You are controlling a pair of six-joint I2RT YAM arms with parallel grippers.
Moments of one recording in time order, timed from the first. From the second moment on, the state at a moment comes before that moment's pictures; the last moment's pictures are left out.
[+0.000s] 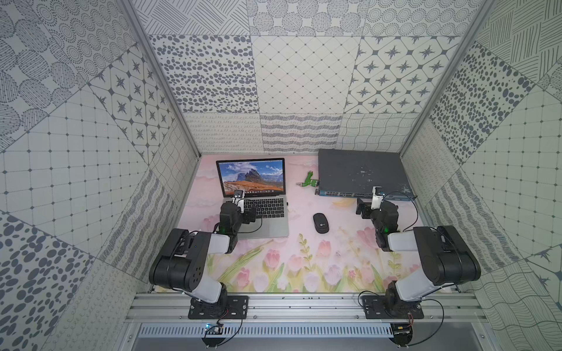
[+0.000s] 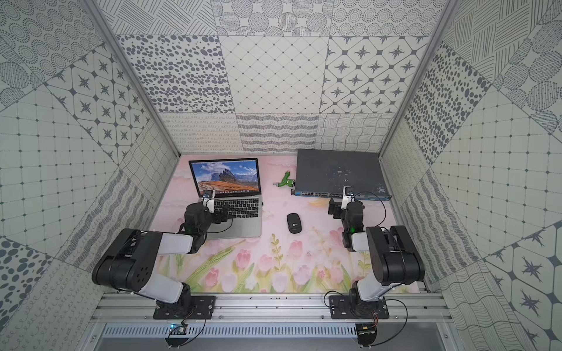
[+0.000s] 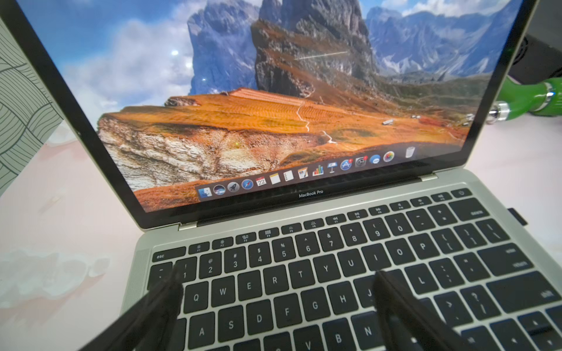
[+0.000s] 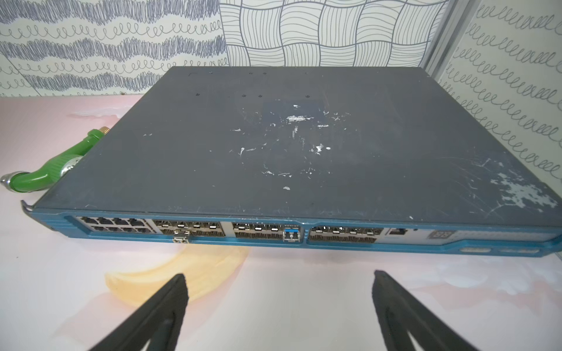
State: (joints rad) left arm -0.04 1.57 0.39 0.75 -0.06 0.06; right arm 0.06 1.57 0.38 0.87 0.07 0.03
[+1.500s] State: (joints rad) left arm -0.76 1.86 1.53 -0.70 -0.15 -0.77; right arm 0.12 0.81 0.57 -0.22 0.10 0.37
